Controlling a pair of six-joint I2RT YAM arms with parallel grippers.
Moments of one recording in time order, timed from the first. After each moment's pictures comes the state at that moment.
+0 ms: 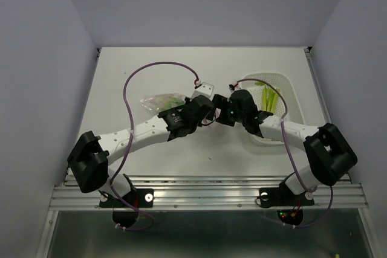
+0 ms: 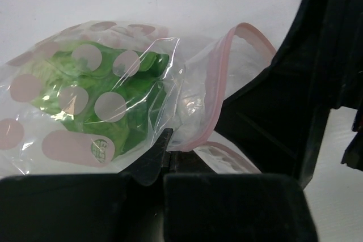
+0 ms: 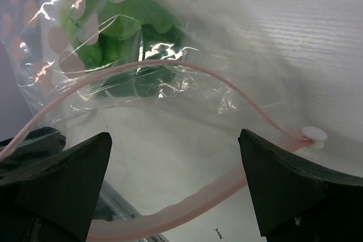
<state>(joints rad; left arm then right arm) -0.97 1.46 1.11 -0.42 -0.57 -0.34 0.60 1.48 0.79 0.13 -0.20 0.82</state>
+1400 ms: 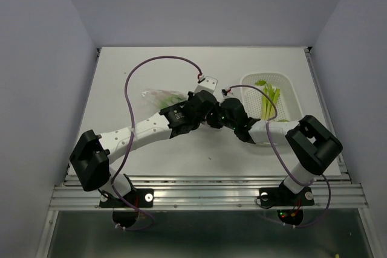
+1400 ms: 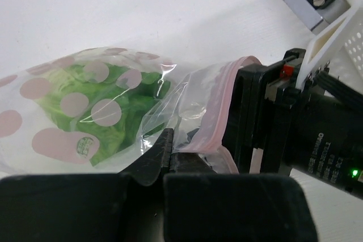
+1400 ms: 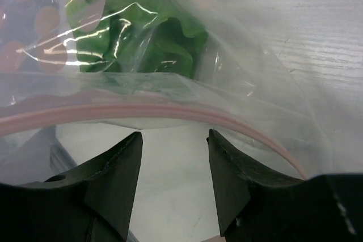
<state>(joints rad) -0.98 1.48 1.17 -0.38 -0.60 -0.29 0.70 1.65 0.74 0.47 -0.11 0.91</state>
